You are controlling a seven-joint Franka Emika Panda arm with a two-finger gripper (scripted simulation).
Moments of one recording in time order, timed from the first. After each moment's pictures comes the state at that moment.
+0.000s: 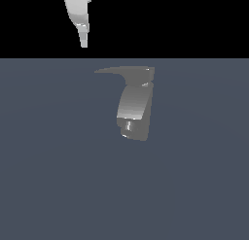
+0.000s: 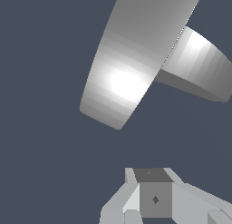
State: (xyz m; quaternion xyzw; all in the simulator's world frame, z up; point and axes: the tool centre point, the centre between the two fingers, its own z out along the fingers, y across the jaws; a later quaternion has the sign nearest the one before) arm 0.004 0.113 0.323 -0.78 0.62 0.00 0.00
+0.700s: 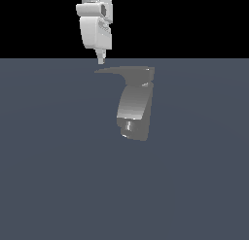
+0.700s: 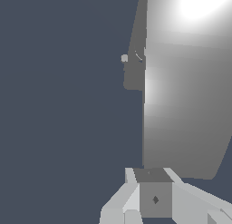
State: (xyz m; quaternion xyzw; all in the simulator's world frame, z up) arm 0.080 0.080 0.275 -0.66 0.75 0.00 0.00
